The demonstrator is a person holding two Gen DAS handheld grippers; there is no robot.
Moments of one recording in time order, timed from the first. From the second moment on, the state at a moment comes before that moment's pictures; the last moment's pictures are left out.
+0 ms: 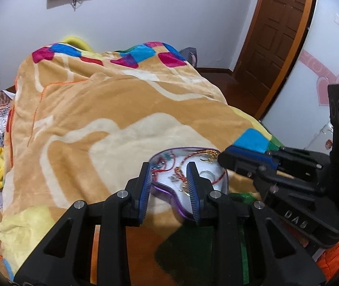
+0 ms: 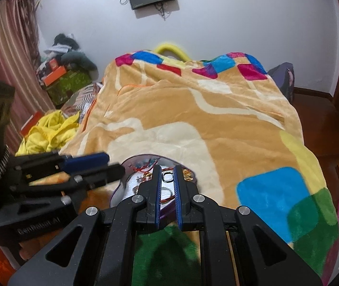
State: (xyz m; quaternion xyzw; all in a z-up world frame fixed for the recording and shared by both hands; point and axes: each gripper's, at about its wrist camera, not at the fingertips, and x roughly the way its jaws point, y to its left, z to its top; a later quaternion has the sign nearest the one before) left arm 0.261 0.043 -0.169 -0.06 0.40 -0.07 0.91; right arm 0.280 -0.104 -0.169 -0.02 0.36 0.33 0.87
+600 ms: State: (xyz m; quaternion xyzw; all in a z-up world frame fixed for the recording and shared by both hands) left arm 0.239 0.053 -0.140 -0.07 0.37 -0.06 0.92; right arm 0.265 -0.097 -0.151 -0.06 0.36 0.31 0.88
